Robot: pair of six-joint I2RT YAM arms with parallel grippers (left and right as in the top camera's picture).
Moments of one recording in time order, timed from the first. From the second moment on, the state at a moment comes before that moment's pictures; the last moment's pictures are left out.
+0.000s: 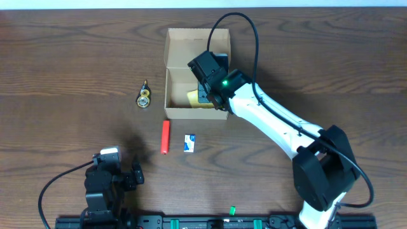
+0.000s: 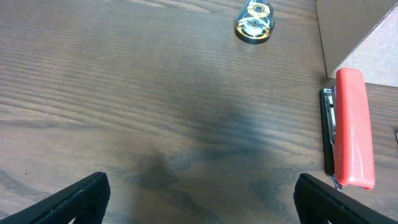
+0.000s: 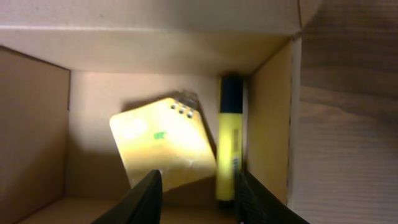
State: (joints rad) left arm 0.04 0.01 0.18 -0.80 -0.04 -0.07; right arm 0.68 1.92 1.51 -0.72 0.24 0.63
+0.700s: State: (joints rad) left arm 0.04 0.01 0.18 -0.80 -0.04 -0.07; right arm 0.78 1.82 1.77 -1.30 0.22 0.65
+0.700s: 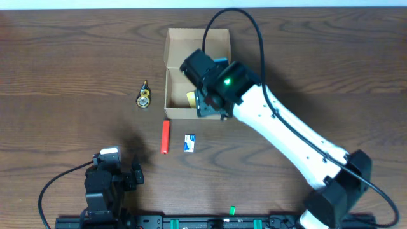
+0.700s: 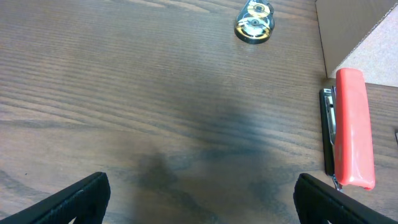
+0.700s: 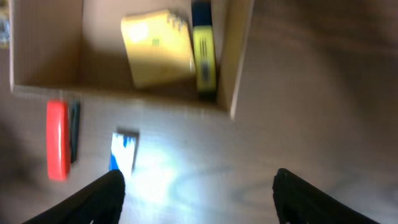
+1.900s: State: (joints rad) left arm 0.04 0.01 0.18 -0.80 -0.04 -0.07; right arm 1.03 1.80 1.37 -0.85 0.26 1.22
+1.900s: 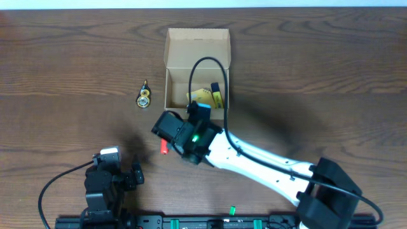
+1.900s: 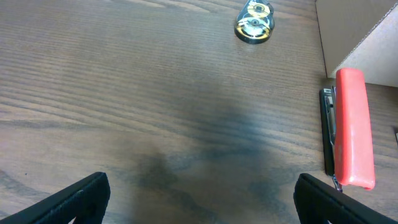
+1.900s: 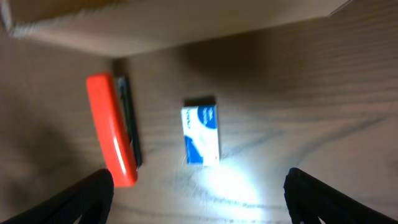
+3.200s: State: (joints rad) left arm 0.04 0.01 0.18 -0.80 -0.04 -0.07; right arm 1.00 2.00 1.36 -0.79 0.16 1.38
